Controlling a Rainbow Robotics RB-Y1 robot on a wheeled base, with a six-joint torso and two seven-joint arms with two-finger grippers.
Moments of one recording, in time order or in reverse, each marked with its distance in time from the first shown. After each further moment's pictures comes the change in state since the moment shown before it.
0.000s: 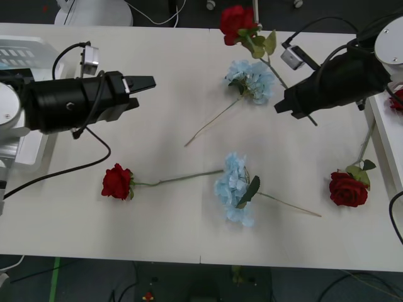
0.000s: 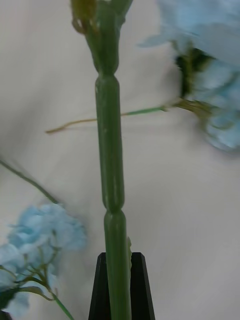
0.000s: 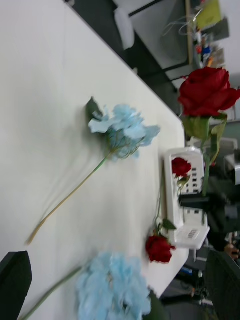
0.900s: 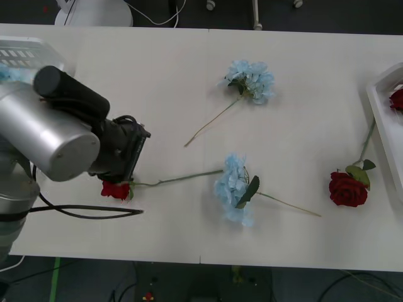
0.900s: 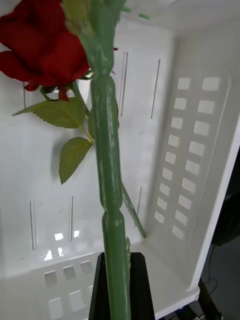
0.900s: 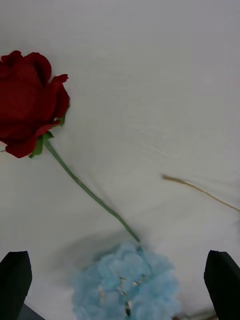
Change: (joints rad) right arm 0.060 -0.355 0.000 0.274 0.629 -0.054 -0.200; left arm 0.011 0.037 -0.433 -0.516 -0.855 0.522 1.740
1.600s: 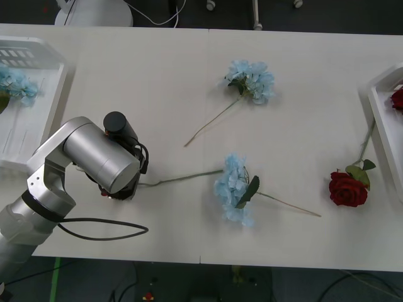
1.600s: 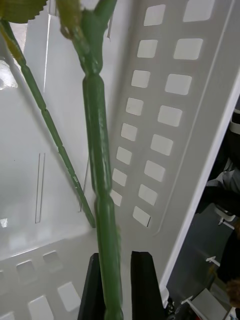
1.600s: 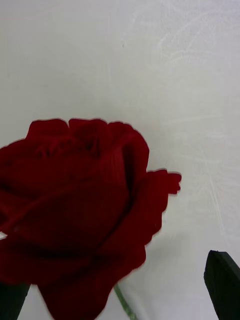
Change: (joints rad) right arm 0.165 0.058 0.000 0.098 0.264 -0.239 -0.001; left arm -0.036 0.003 -0.210 0.395 -0.197 -0.186 0.190
